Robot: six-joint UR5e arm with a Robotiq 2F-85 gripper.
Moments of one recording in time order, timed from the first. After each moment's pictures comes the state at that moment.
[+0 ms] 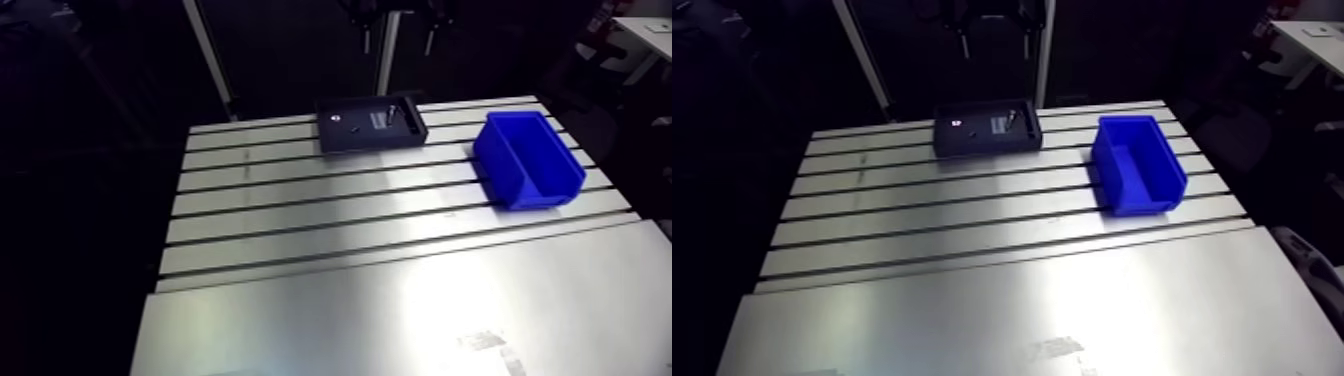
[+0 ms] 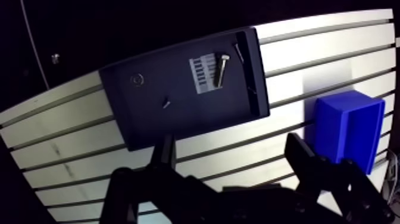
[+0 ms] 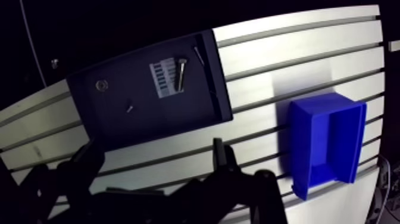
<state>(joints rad) -0.17 -1.08 1.42 -1.91 -1.63 -1.49</state>
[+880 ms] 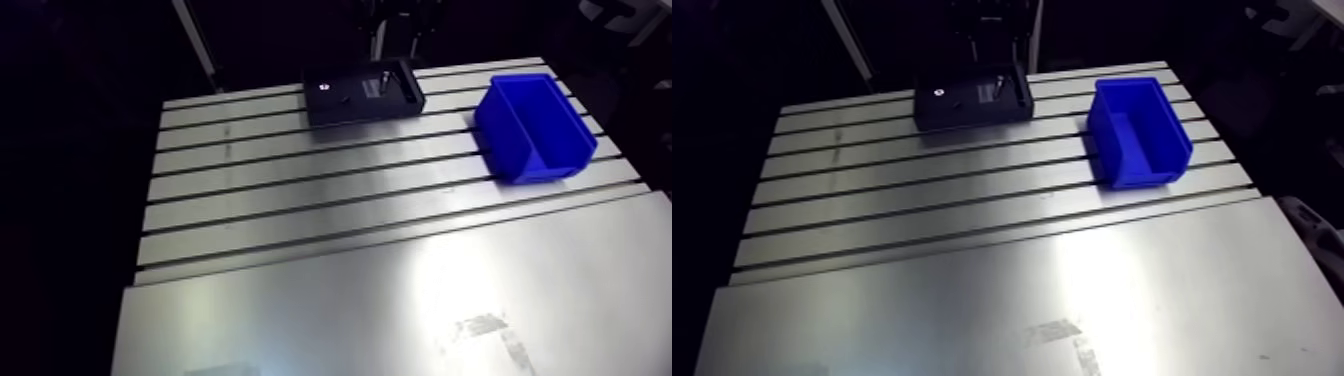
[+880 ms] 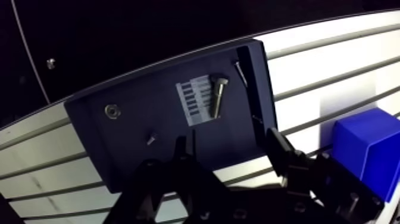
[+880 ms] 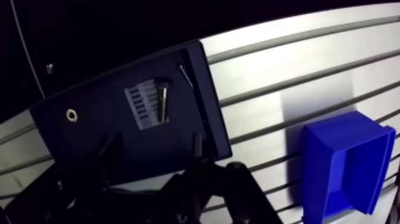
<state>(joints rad) -0.20 -0.98 1.46 -2.03 -1.61 -1.48</state>
